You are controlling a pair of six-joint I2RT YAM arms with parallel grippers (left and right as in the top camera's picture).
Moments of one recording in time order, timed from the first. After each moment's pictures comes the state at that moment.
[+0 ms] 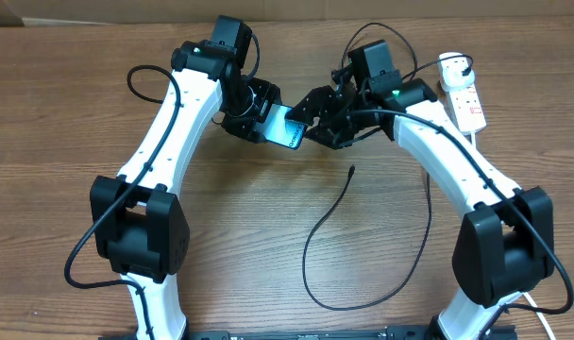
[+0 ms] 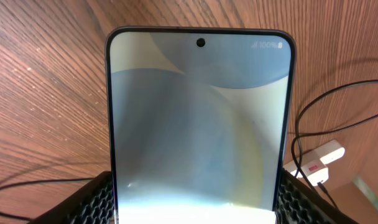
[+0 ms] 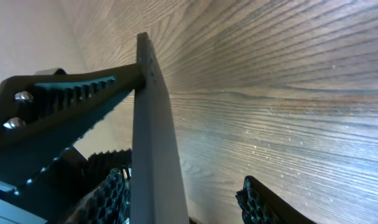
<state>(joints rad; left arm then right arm) -0.29 2.04 1.87 -1.15 0.38 -1.45 0.35 1.88 1.52 -0.67 -0.69 0.88</state>
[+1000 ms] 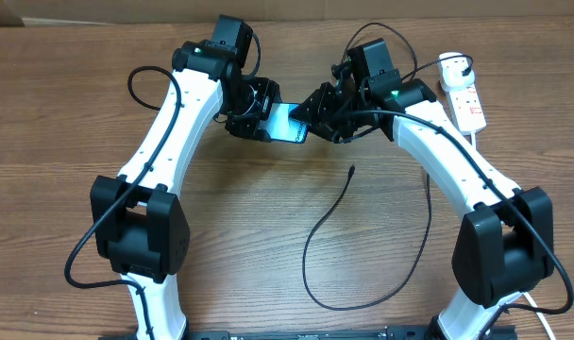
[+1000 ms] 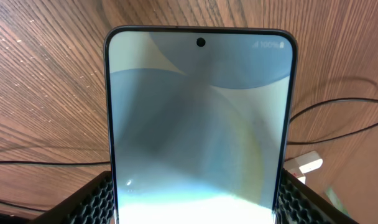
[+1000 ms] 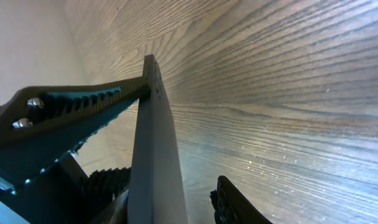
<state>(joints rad) -0.29 2.04 1.87 -1.14 0.39 -1.60 0.35 1.88 1.52 -0.63 -0.65 0.84</state>
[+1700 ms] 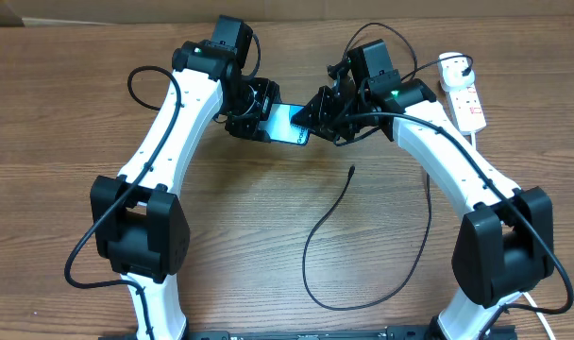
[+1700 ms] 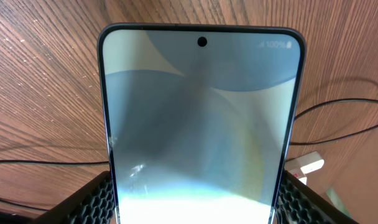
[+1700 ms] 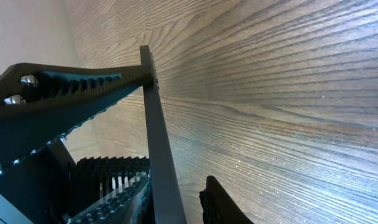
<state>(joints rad) -0.29 2.04 1.87 -1.14 0.39 -1.59 0.35 1.88 1.52 -0.66 -0.66 0.72</state>
